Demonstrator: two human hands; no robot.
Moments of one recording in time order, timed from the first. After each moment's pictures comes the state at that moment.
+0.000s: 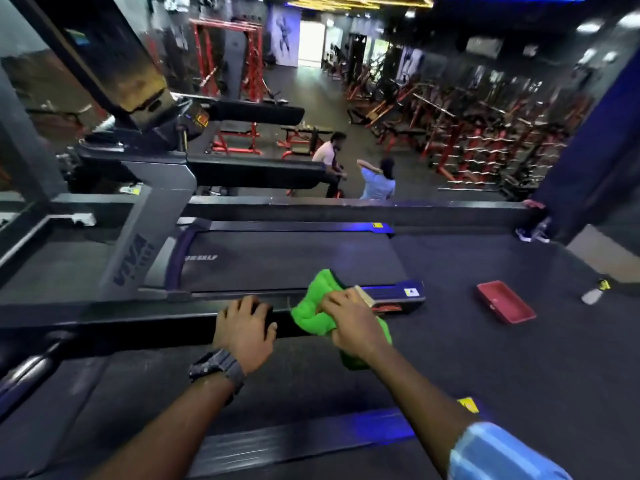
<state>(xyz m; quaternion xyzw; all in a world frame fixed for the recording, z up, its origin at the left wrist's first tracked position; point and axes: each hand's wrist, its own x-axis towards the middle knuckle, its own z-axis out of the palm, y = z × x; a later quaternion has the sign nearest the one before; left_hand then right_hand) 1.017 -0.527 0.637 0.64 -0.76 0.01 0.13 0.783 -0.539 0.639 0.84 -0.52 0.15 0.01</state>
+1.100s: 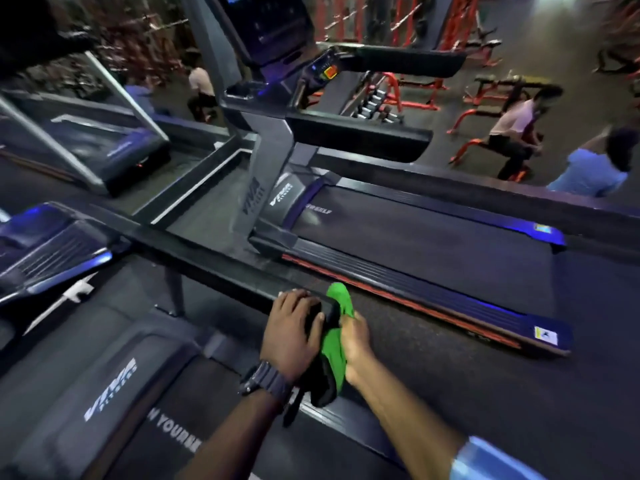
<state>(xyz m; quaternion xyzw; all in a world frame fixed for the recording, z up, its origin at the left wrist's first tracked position) 0.807 -0.552 0.620 0.77 -0.58 0.01 0.27 0.704 -0.617 0.598 0.29 -0.53 0.28 -0.74</state>
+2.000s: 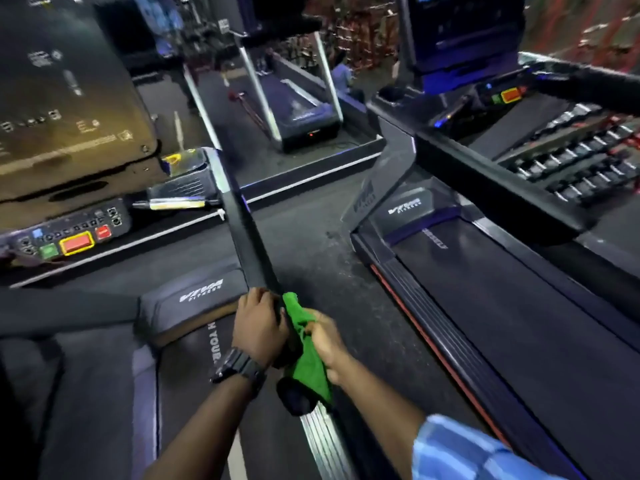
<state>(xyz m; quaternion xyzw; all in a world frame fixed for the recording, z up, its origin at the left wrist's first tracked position) 0.790 -0.622 0.637 0.97 -0.18 0.06 0.13 0.738 -0.733 0.597 0.48 -0.25 -0.05 -0.84</state>
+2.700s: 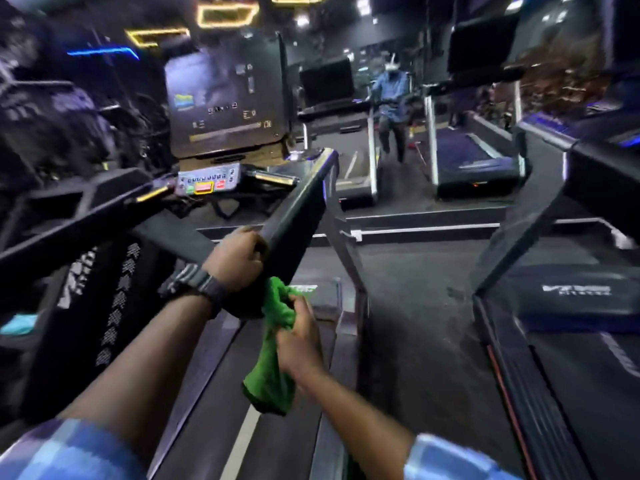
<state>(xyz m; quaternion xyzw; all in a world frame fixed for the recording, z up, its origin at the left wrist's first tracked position) 0.766 -0.681 0.641 0.99 0.03 0.14 0.04 0.752 -0.772 0.468 0.68 0.14 0.03 -0.72</state>
